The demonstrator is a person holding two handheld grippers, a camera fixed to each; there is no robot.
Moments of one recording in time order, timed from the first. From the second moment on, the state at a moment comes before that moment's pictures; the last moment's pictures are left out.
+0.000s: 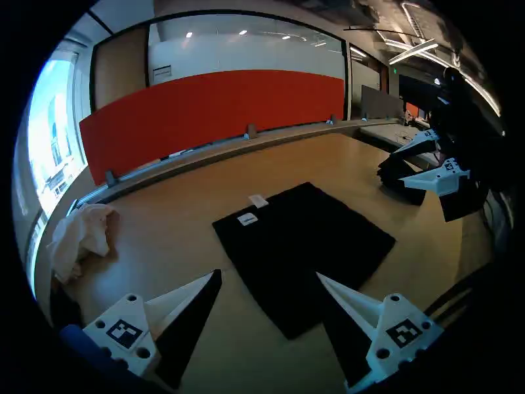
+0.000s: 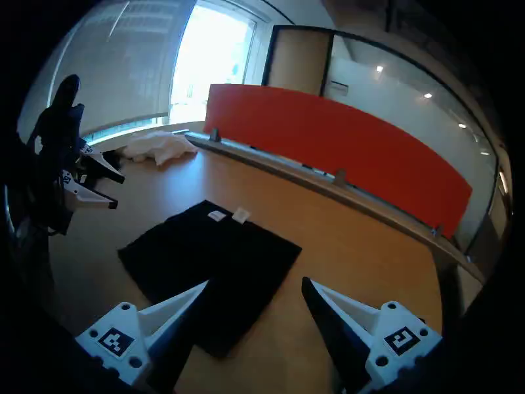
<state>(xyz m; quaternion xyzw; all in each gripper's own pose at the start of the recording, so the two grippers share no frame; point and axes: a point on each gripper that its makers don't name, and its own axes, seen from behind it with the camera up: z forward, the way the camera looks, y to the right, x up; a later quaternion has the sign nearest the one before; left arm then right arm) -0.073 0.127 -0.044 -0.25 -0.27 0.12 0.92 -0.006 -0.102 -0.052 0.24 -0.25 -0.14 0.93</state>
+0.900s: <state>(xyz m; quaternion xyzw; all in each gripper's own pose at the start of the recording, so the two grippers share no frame) -0.168 0.121 -0.068 -0.28 -0.37 0.15 0.87 -0.100 -0.101 -0.091 0.28 -0.36 -0.15 0.88</state>
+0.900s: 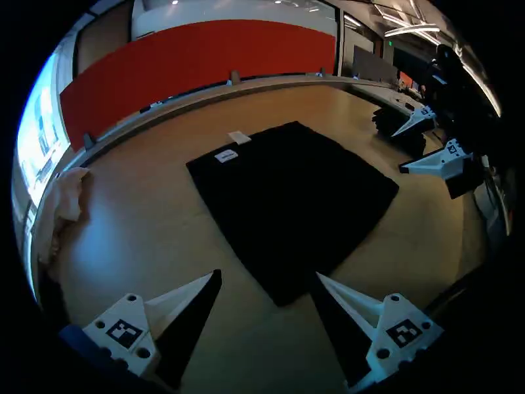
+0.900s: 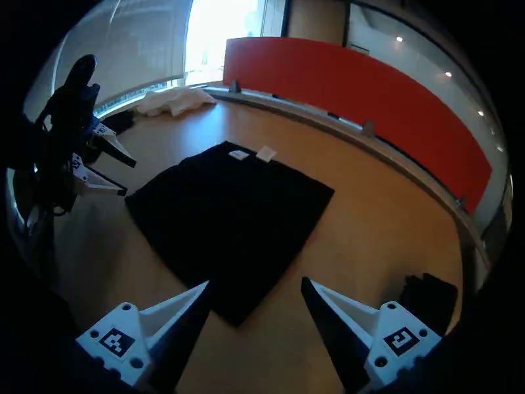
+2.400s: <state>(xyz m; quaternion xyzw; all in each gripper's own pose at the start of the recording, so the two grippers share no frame) -0.202 0.131 -0.090 -0.27 -0.42 0.16 0.85 -0.154 -0.102 -0.121 0.30 -0.40 -0.14 0.85</state>
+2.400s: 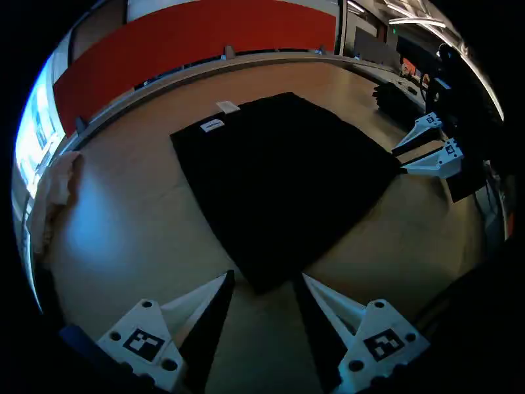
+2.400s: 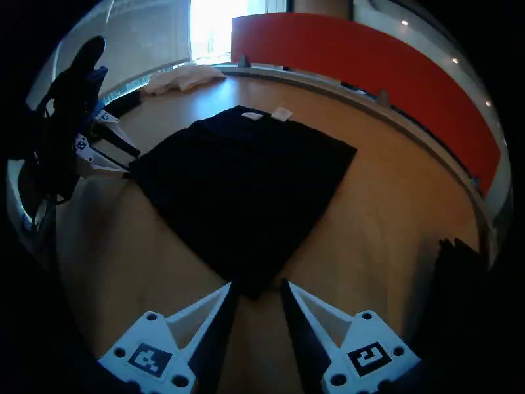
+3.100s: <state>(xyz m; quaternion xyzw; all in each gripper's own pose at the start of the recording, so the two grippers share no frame) -0.201 0.130 -0.091 -0.26 -0.43 0.15 0.85 -0.152 -0.103 -0.123 0.30 -0.40 -0.13 0.85</state>
